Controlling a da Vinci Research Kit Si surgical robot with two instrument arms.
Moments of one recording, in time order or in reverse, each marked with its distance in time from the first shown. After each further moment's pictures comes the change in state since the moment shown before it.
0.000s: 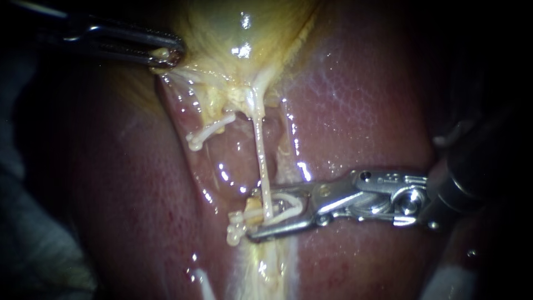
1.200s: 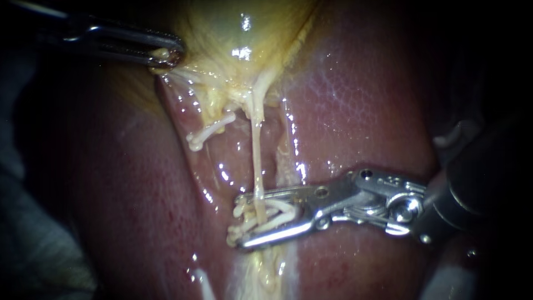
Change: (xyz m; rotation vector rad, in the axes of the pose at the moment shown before) right arm 0.002 -0.002 0.000 0.150 0.099 0.073; left arm 0.000 0.000 0.000 0.000 0.000 0.000
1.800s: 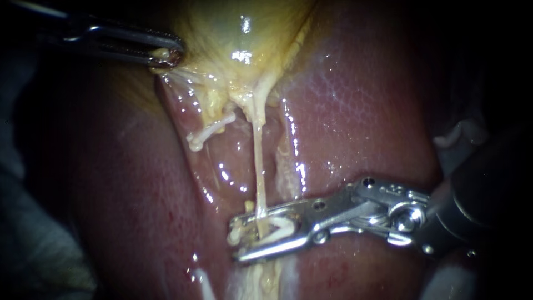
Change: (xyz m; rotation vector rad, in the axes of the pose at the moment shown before) right arm 0.000 -0.001 0.000 0.043 -0.017 0.062; left arm 0.000 0.000 0.000 0.000 0.000 0.000
